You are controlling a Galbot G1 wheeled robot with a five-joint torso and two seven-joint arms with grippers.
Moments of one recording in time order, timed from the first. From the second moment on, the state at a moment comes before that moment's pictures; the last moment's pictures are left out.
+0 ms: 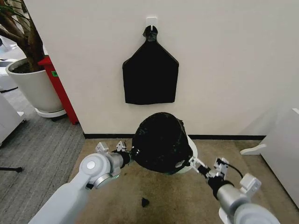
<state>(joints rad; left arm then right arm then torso) 1.00 -1.03 -0.13 -2.01 -1.98 0.33 -0.83 -1.76 1.18 0.48 2.41 1.17 -0.32 0.40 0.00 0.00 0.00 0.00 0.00</state>
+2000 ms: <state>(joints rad) 0.98 -1.06 -0.06 -2.03 -1.75 0.38 -0.94 -1.88 1.22 0.35 2.45 0.81 -0.18 0.37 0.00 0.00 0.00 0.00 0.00</state>
